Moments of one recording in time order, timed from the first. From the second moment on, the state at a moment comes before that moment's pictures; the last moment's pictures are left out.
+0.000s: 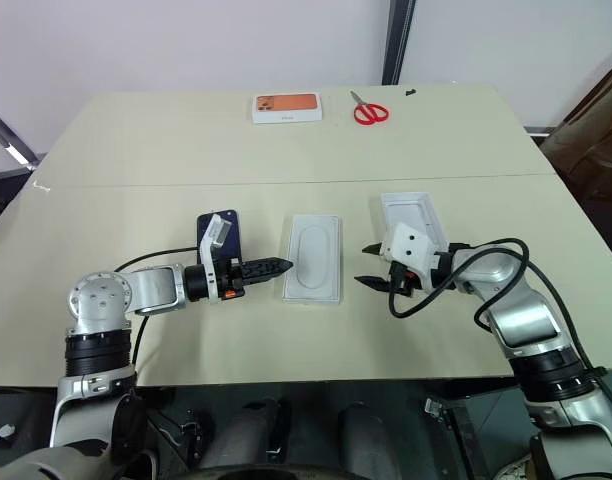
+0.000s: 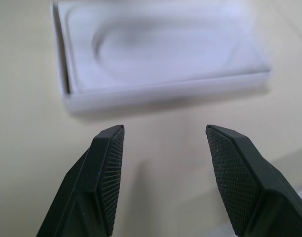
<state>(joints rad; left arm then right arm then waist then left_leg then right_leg) -0.48 0.28 0.29 -0.02 -1.10 1.45 -0.30 -0.35 -0.75 0.10 -0.12 0.17 0.28 1.05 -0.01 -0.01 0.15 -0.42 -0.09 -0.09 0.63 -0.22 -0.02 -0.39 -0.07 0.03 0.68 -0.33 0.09</state>
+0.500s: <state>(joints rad) -0.34 0.60 0.02 -0.08 -0.61 0.73 -0.71 -0.51 -0.48 0.26 -0.03 0.07 0.32 0.85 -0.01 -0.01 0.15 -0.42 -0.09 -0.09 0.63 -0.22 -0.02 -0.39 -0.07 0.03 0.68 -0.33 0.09</state>
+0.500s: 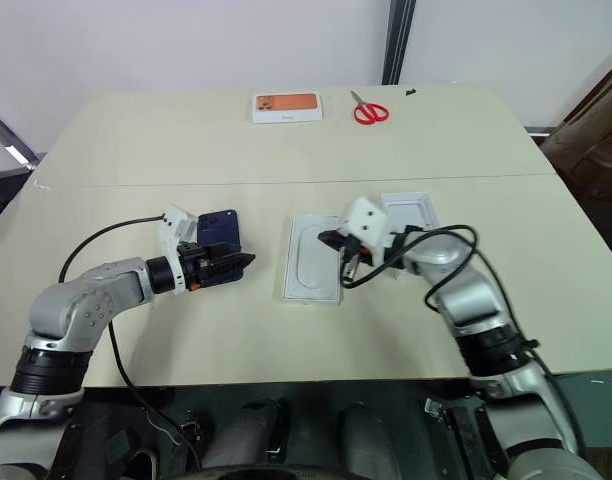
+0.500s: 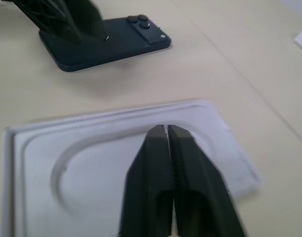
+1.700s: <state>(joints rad) -0.44 0.64 0.30 0.32 -0.65 0.91 -0.71 -0.81 -0.18 0.39 0.31 -0.12 0.23 0.77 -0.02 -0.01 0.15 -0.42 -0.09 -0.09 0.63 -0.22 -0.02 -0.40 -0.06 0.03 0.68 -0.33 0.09</state>
